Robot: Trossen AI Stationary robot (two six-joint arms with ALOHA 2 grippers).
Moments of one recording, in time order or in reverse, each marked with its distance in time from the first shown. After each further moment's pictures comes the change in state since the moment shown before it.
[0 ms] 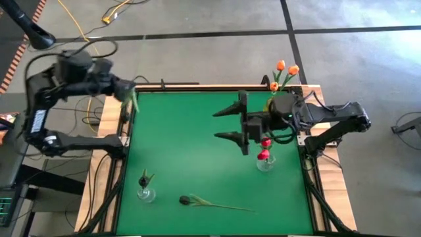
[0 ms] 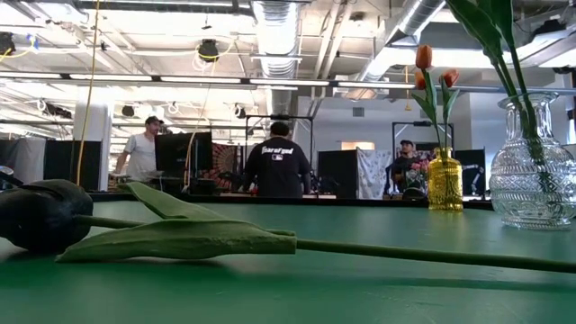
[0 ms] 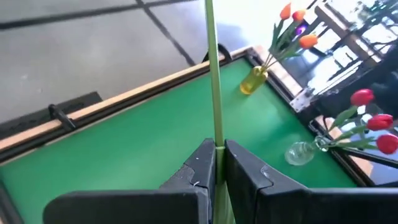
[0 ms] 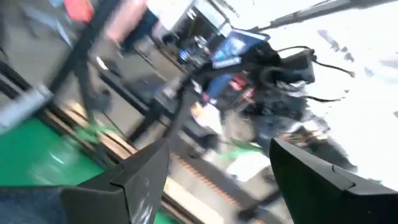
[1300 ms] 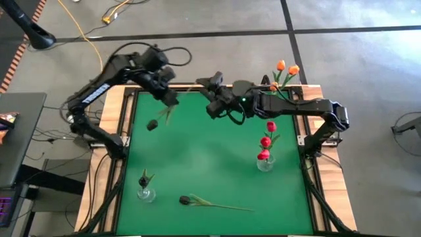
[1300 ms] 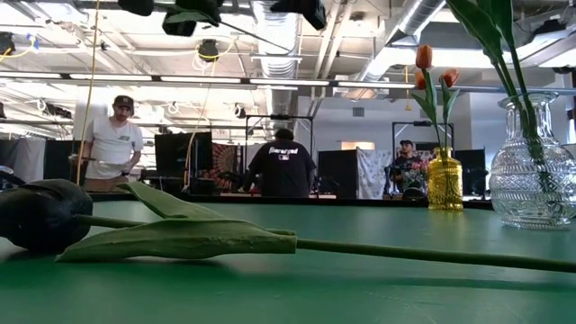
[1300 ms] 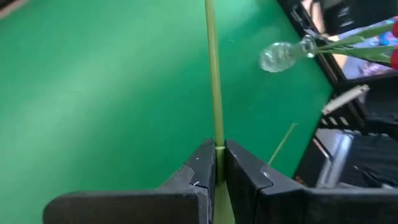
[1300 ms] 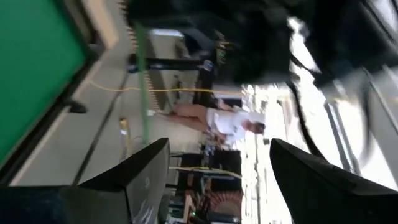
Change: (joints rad) left arm -0.075 0.434 -0.001 -0.007 0.354 0.091; right arm -0.278 0.244 -0.002 0.162 0.363 -0.824
